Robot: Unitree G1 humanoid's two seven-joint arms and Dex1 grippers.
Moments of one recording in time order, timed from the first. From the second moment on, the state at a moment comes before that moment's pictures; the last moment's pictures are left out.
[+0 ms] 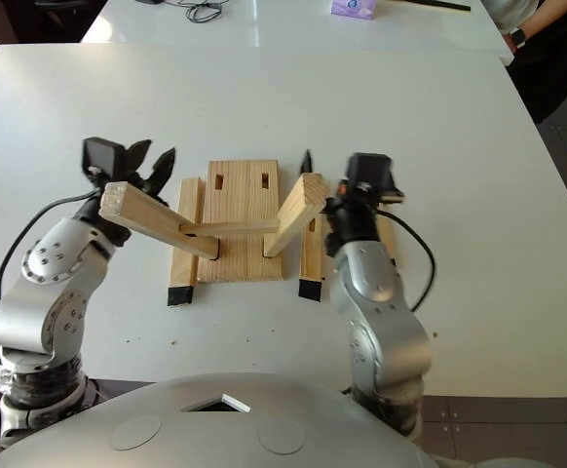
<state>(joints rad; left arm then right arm) -0.04 0.29 0.00 -0.72 -0.24 0.79 -0.15 0.05 0.06 0.26 -0.81 0.06 0.87 -0.25</state>
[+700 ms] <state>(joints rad) 0.28 0.42 0.34 -0.78 -0.21 0.73 -0.25 0.31 -0.07 -0.19 -1.01 0.12 0.95 -0.08</state>
